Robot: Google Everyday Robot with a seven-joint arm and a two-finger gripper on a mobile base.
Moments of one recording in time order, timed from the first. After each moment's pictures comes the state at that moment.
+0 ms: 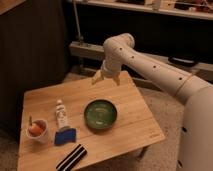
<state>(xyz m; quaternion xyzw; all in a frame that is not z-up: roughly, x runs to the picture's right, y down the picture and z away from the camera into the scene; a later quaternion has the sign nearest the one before) 0.006 -0.038 0.768 -0.11 -0.27 -0.68 0.67</state>
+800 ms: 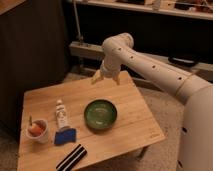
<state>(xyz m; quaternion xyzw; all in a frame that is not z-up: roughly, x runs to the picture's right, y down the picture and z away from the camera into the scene) -0.010 -0.047 0.764 -0.09 -0.26 -0.71 0.65</state>
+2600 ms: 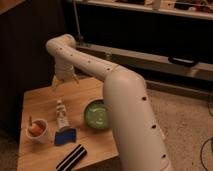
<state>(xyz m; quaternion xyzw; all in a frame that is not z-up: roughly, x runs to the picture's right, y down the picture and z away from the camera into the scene) -0.225 -0.022 0.815 -0.09 -0.35 -0.80 0.48</state>
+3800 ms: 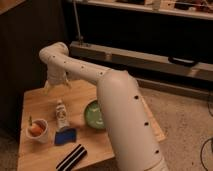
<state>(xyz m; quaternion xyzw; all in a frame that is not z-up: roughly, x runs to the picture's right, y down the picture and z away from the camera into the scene) -0.275 0.002 0.830 -0.09 -0.34 -0.79 0.50</state>
